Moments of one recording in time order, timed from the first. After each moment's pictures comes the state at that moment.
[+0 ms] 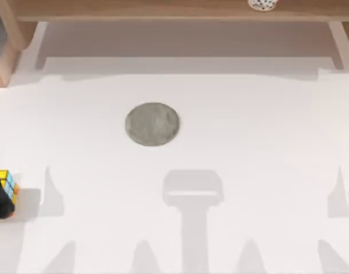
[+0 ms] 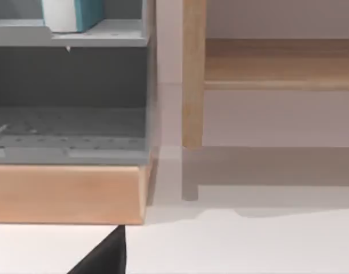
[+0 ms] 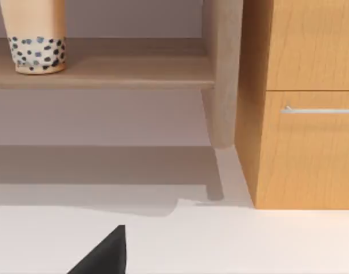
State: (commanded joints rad) left arm 0.00 0.00 0.00 0.00 0.00 0.00; right arm 0.00 0.00 0.00 0.00 0.00 0.00
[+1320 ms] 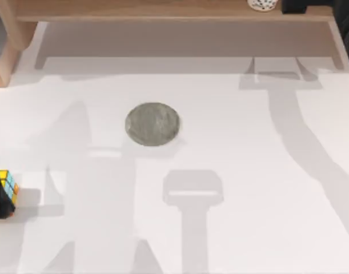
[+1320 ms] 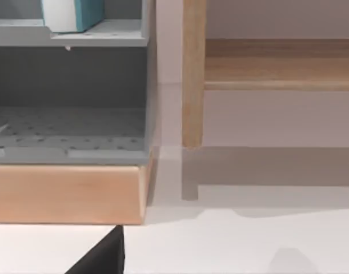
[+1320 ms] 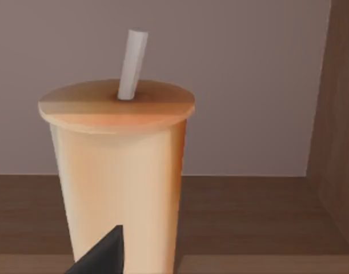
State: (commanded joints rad) left arm 0.00 0.00 0.00 0.00 0.00 0.00; right arm 0.37 1.56 0.95 0.62 0.40 0.00
